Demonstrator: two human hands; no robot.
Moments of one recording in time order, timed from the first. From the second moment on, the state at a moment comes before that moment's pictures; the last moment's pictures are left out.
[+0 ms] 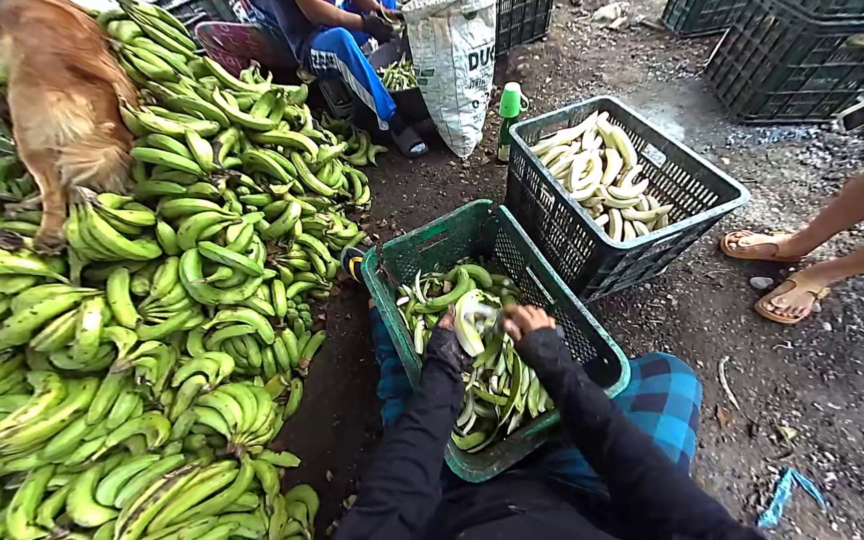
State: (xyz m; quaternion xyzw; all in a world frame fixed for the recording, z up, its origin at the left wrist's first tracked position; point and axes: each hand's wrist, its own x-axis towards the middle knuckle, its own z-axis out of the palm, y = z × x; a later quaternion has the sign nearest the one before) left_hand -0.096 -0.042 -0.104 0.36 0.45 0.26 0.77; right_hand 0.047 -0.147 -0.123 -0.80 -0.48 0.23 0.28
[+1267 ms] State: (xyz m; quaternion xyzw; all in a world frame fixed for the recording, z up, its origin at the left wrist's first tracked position) left_hand -0.010 0.020 0.013 0.70 0.48 0.13 0.51; right_hand 0.072 -0.140 -0.193 -0.83 -0.25 0.45 0.23
